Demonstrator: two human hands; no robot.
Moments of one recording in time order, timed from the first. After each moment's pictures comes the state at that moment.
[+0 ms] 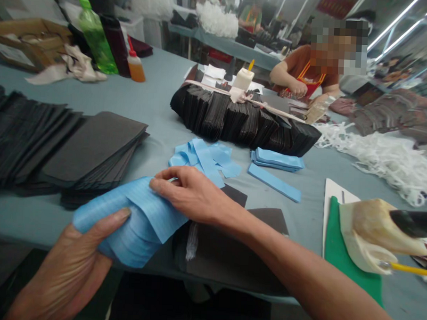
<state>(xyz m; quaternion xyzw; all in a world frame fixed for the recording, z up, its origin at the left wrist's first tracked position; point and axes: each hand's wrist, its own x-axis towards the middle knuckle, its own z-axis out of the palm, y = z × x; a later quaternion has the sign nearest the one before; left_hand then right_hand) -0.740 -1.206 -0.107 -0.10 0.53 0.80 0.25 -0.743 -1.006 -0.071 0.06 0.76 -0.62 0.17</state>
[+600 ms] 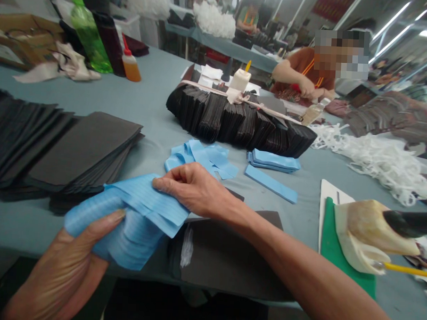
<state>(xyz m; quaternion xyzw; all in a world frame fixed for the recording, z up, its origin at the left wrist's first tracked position) -0.746 -1.198 -0.110 -0.12 0.52 0.81 0.22 -0.750 -0.984 -0.085 0.02 0.75 -0.64 0.17</state>
